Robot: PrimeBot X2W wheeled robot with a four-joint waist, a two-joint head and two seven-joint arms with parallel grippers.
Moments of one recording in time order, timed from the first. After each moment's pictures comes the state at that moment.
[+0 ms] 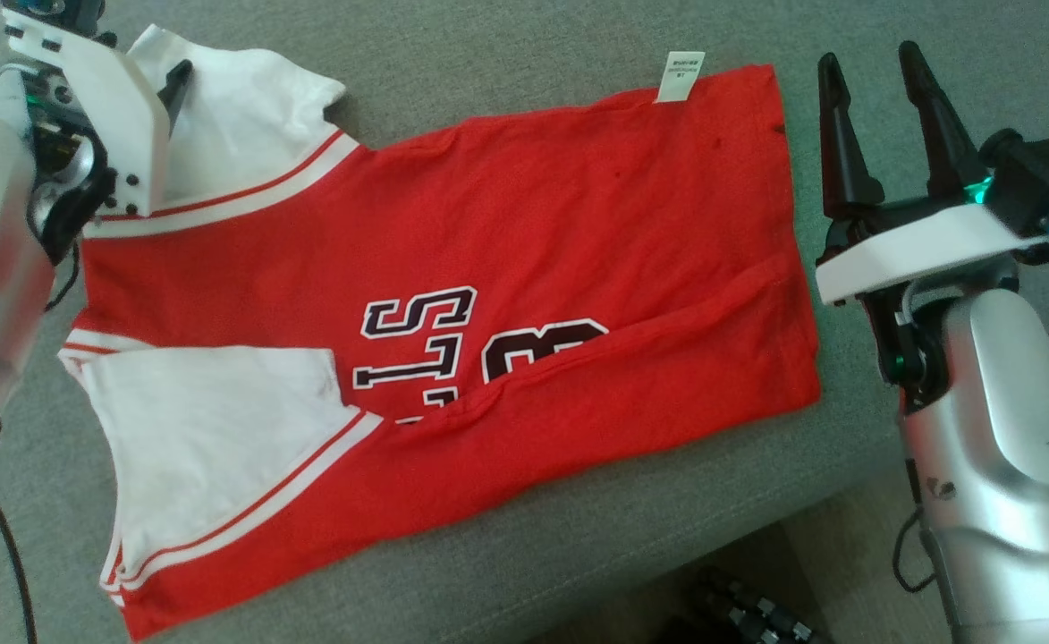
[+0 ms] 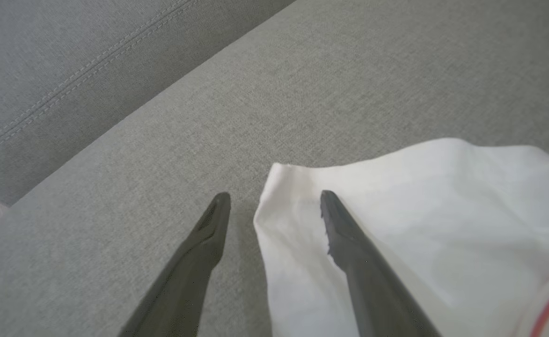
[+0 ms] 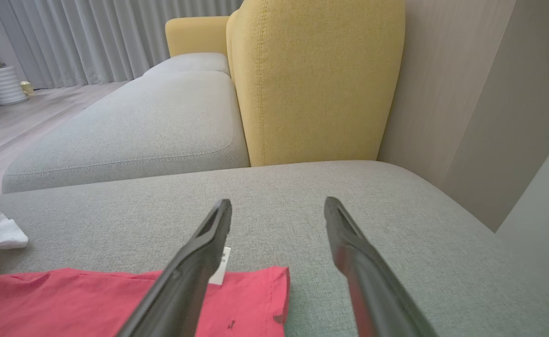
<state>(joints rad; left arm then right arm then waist) -1.11 0.44 -0.82 0.92 -0.56 -0.13 0.22 -0.53 -0.09 0.09 0.31 0.21 0.13 -0.09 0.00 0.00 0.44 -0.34</state>
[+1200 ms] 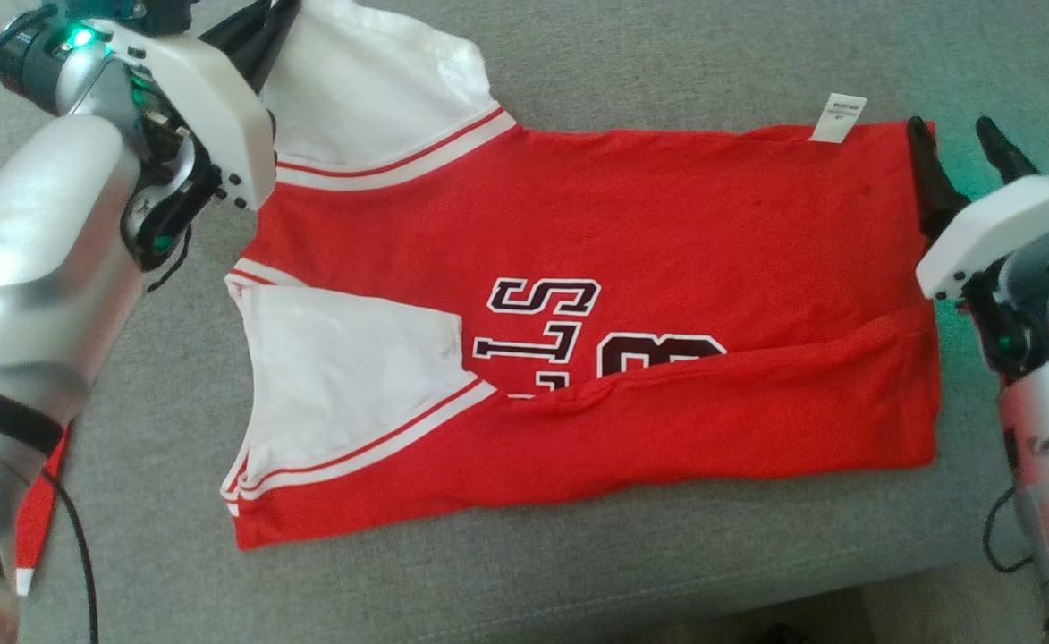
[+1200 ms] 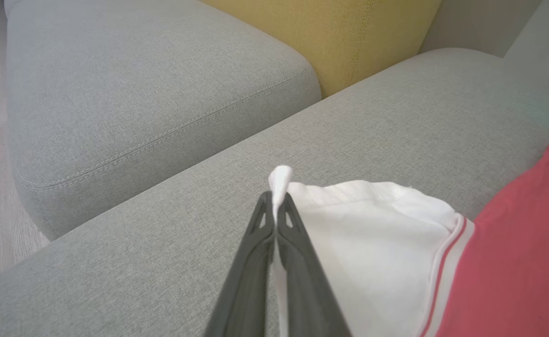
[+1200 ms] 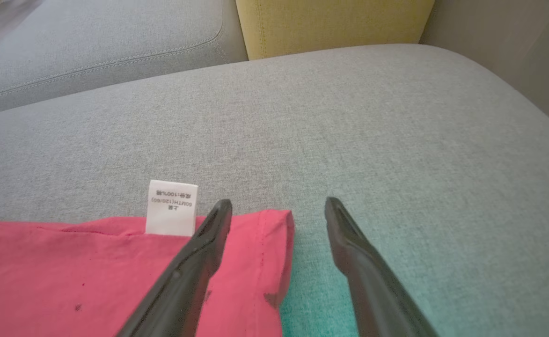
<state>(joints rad) -1.11 0.42 -0.97 0.74 -0.76 -0.13 -0.04 -0.62 -0.24 0.03 0.59 0.32 0.13 0.17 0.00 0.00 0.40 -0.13</state>
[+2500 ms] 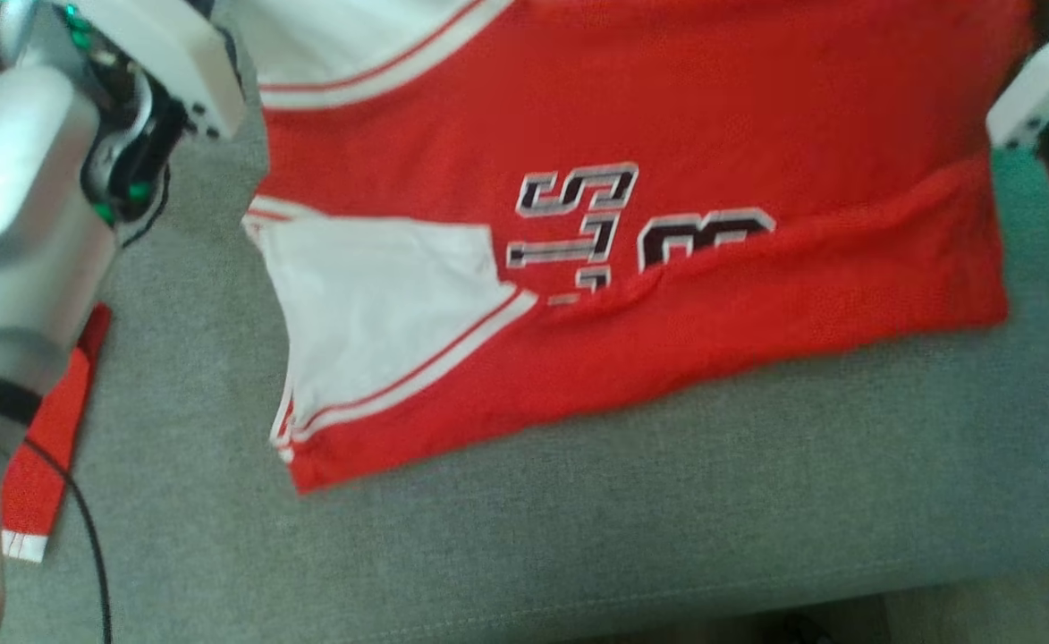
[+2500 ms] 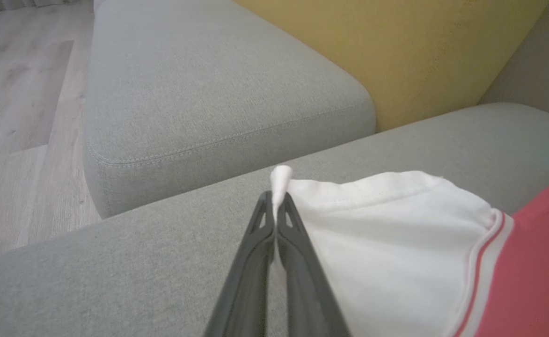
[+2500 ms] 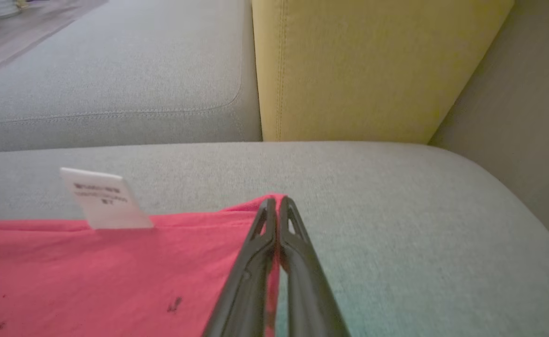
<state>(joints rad) -1.13 0.43 -0.89 0.70 -0.83 -0.03 -0.10 -0.94 -0.34 0.15 0.84 0.31 0.13 0.04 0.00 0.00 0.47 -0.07</state>
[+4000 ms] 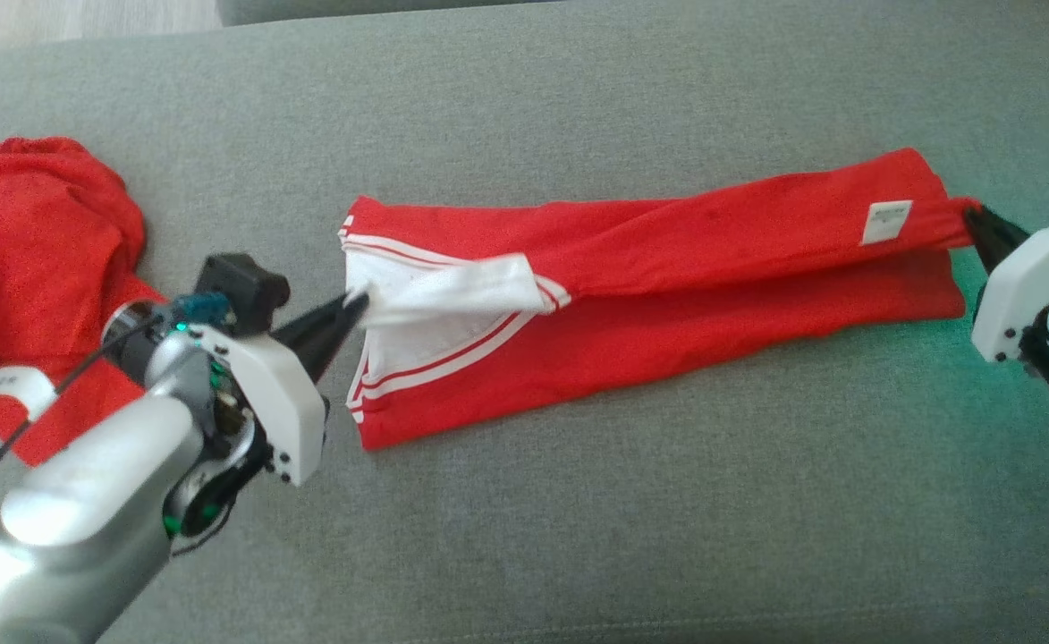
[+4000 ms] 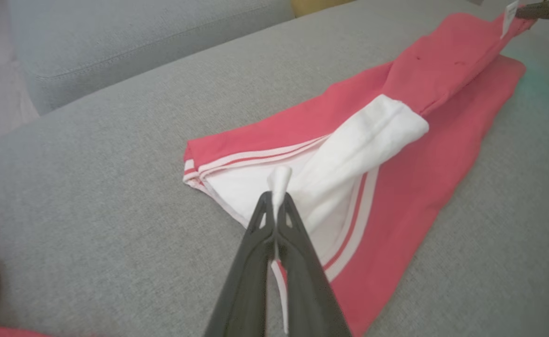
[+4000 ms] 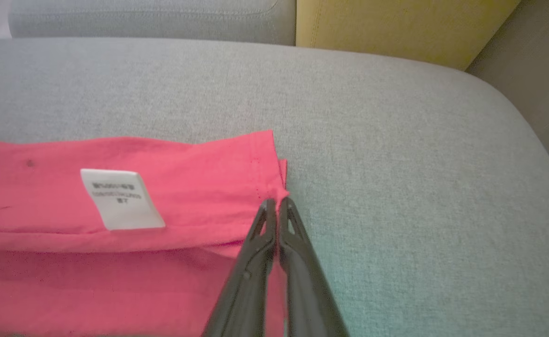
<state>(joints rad) -0.68 0.60 -1.06 0.29 -0.82 0.01 -0.02 -0.69 -0.53 0.50 0.81 0.62 0.13 0.16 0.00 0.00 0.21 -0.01</state>
